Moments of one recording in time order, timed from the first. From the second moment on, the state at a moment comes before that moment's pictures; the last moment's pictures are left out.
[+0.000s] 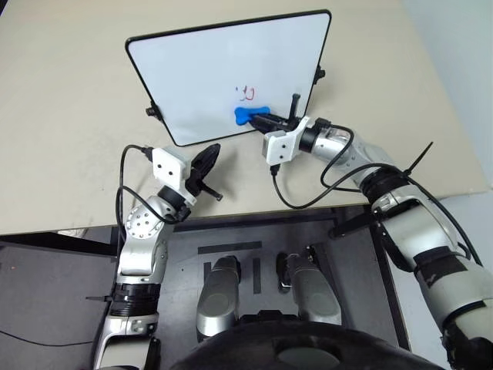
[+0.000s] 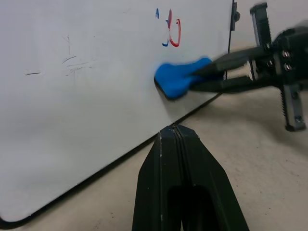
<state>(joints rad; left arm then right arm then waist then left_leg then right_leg) -0.04 0.31 0.04 -0.11 -0.27 -0.01 -0.54 -0.94 -0.33 0.48 0.94 -0.64 -0.82 0.11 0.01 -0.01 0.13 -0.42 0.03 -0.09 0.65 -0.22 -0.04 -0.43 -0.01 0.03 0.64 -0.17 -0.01</state>
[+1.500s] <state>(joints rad) -0.08 0.31 0.03 -0.09 -0.28 -0.02 -0.57 -1.01 -0.31 0.51 0.89 -0.70 -0.84 -0.11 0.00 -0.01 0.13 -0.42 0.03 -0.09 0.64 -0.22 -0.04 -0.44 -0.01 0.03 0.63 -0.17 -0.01</state>
